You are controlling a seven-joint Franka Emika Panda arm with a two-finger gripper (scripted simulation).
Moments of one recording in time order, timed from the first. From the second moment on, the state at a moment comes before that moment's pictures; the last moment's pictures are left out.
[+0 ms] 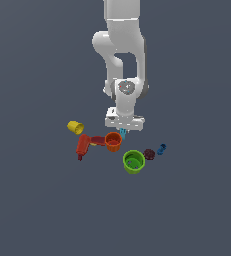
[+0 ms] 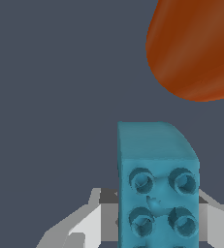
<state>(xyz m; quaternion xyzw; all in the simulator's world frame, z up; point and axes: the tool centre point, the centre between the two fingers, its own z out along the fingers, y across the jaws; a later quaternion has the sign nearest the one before) -0.143 0.047 0.024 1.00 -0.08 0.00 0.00</state>
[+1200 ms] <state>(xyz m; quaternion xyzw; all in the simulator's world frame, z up) -0.135 0.007 0.148 1.00 -0.08 0.00 0.00</state>
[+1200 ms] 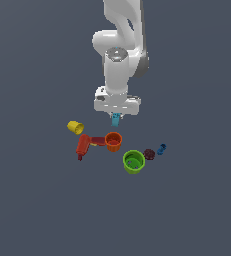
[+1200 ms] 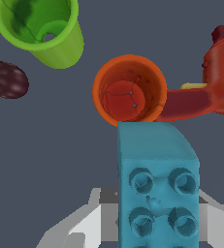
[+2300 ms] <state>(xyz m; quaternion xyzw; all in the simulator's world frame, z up) -0.121 -0.054 0.336 1.00 -0.08 0.00 0.00</state>
